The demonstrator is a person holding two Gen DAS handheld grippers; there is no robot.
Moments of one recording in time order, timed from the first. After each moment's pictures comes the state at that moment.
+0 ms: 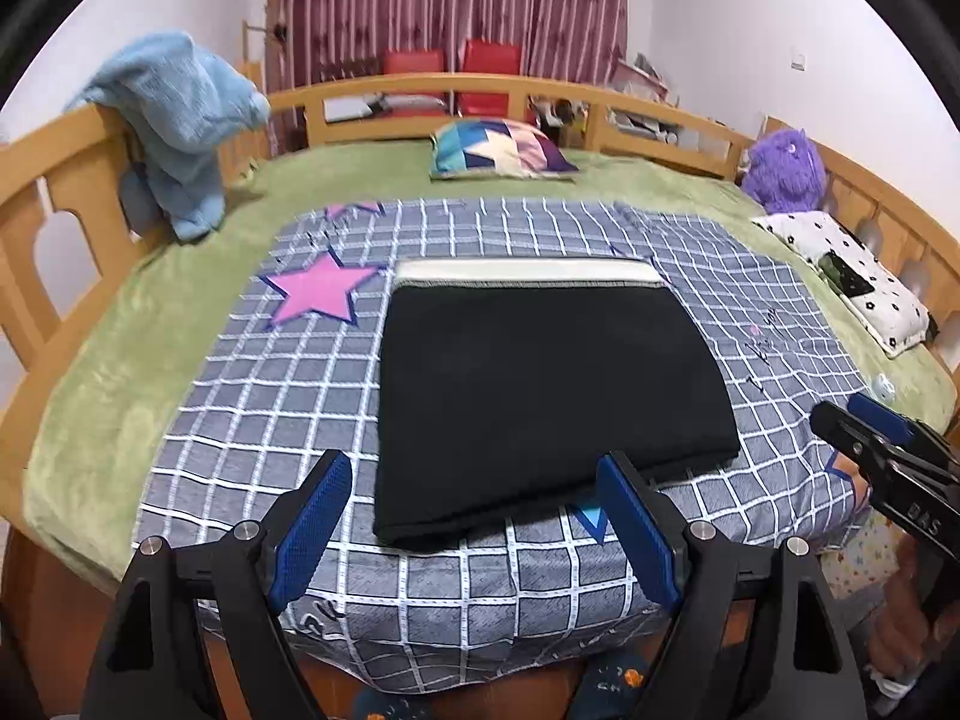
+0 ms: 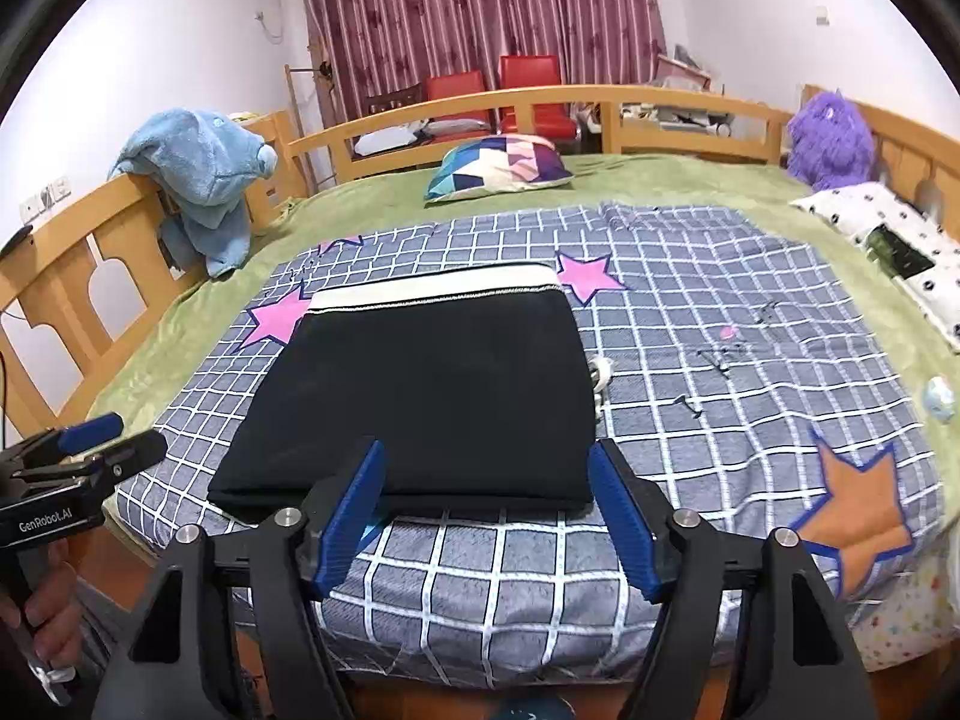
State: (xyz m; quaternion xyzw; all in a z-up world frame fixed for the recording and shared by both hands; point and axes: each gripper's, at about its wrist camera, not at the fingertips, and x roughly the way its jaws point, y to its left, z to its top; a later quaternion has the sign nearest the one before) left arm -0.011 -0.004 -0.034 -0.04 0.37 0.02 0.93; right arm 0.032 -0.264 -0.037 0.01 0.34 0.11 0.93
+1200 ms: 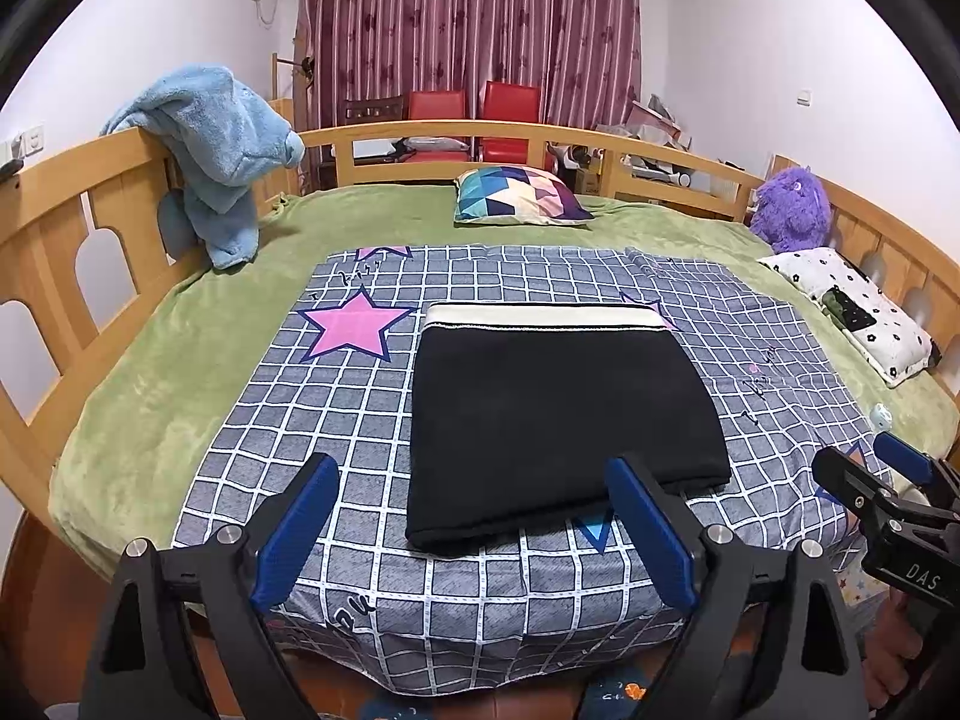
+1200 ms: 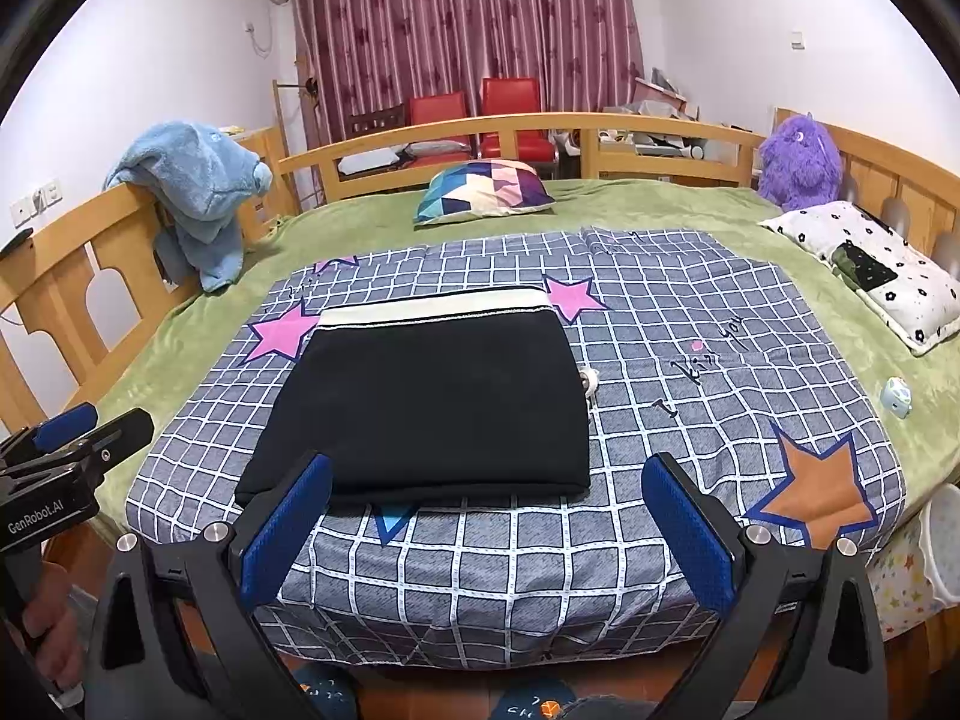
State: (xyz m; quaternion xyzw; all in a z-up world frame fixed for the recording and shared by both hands) left arm -0.048 -0.001 -0.007 -0.04 0.32 0.04 0.94; right arm -0.013 -0.247 -0.011 0.00 0.32 0.08 0.94
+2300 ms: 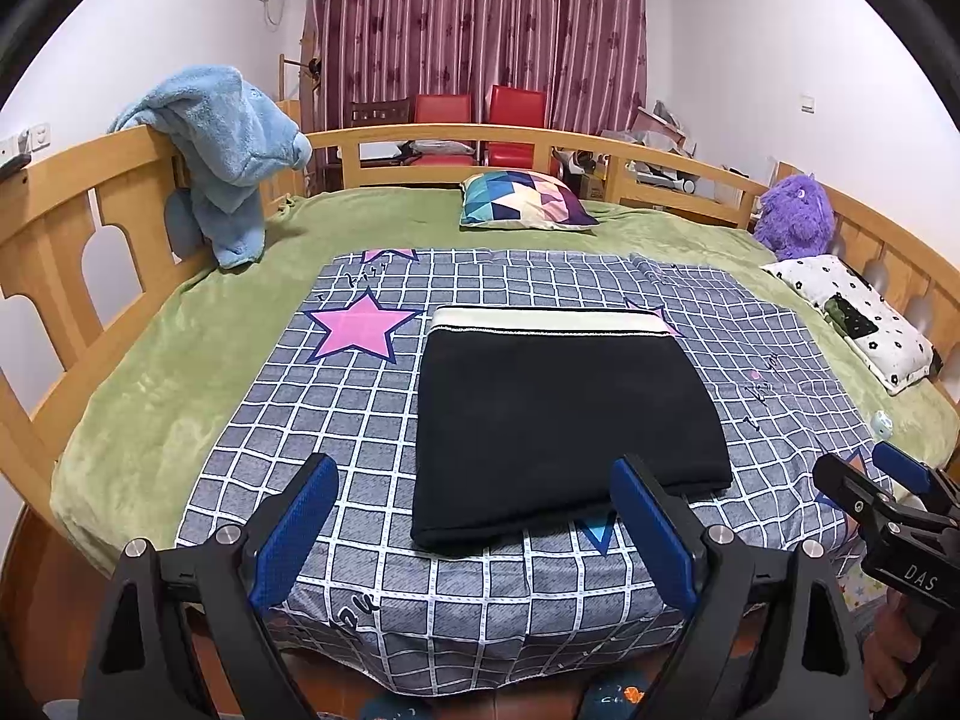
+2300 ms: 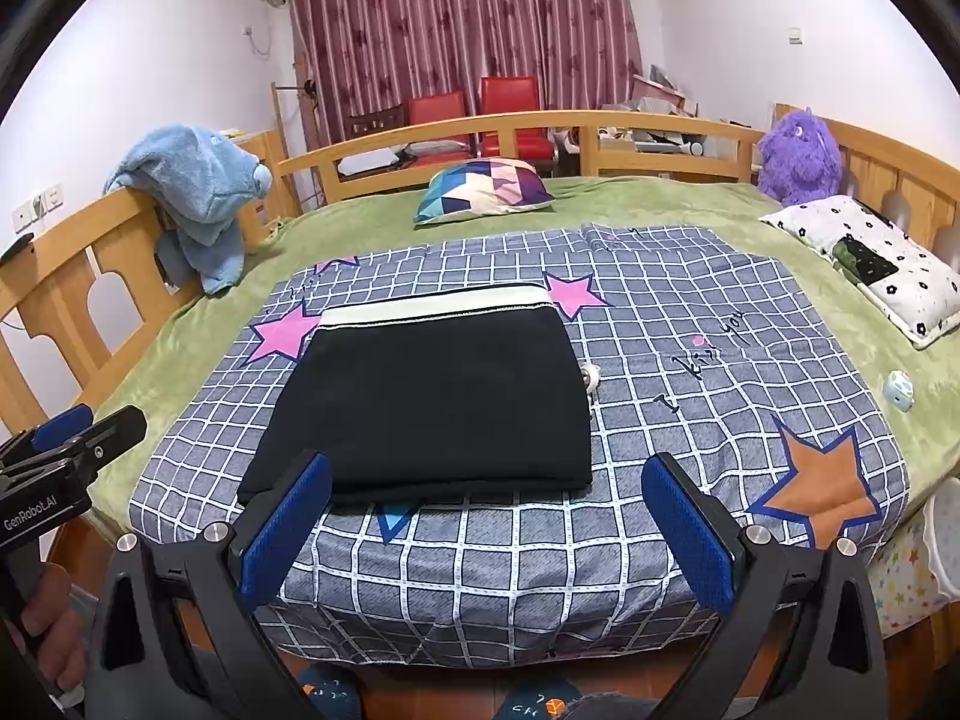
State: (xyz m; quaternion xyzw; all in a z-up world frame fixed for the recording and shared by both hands) left arm -0.052 0.002 -0.005 -0.05 0.32 0.05 0.95; right arm -0.013 -0.252 -0.010 0.01 0.32 0.08 0.94
